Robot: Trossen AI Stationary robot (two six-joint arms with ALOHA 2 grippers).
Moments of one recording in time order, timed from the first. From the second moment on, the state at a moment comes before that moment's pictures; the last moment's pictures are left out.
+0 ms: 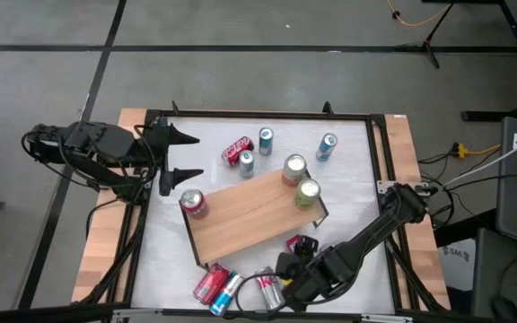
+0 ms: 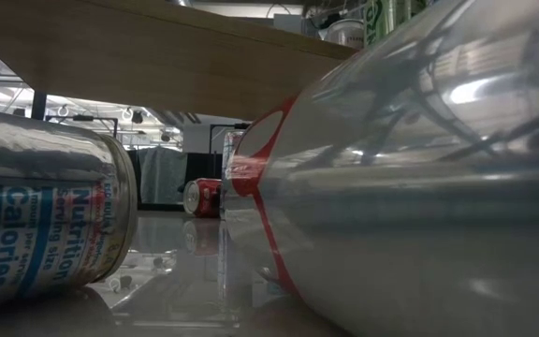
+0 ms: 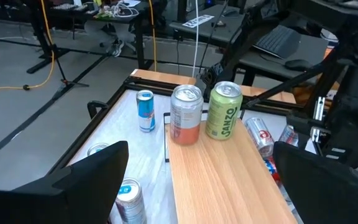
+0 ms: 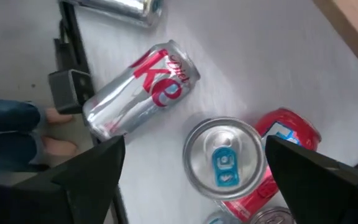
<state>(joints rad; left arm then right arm) -0.28 0.99 1.43 -0.81 -0.48 -0.25 0.67 2.05 2.00 -1.22 0.21 0.89</state>
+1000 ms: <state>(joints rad) -0.28 0.99 1.43 -0.86 -0.48 -0.25 0.66 2.07 1.92 -1.23 0.21 0.89</state>
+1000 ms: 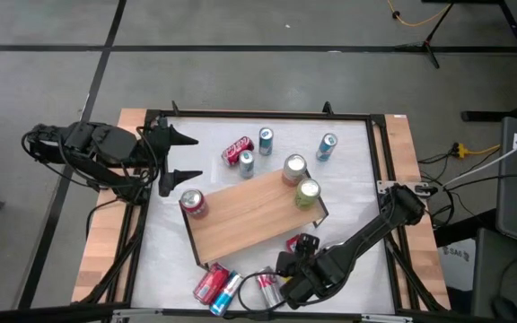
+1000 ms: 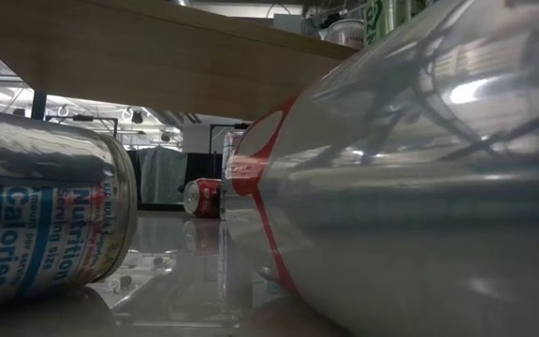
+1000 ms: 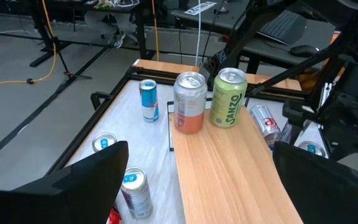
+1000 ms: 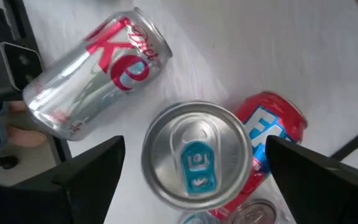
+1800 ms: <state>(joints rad) -0.28 0.99 1.43 -0.86 -0.48 -0.25 0.65 2.07 1.88 -1.16 0.21 0.88</state>
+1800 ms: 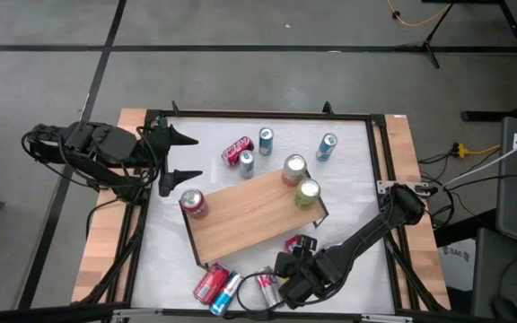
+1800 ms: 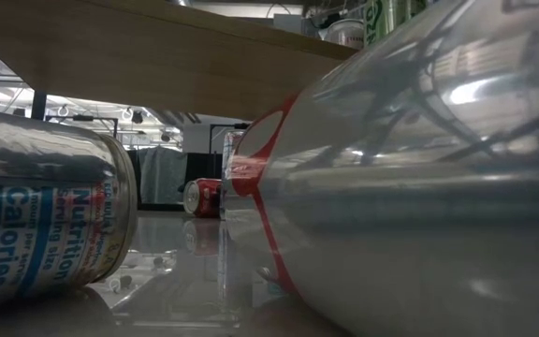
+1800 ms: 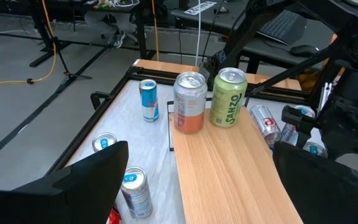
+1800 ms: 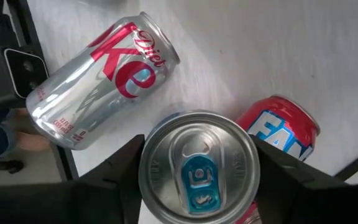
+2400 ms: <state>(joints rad) -0.28 0.99 1.43 -0.86 -0.48 -0.25 0.54 2.05 2.07 -1.25 0.11 0.67</state>
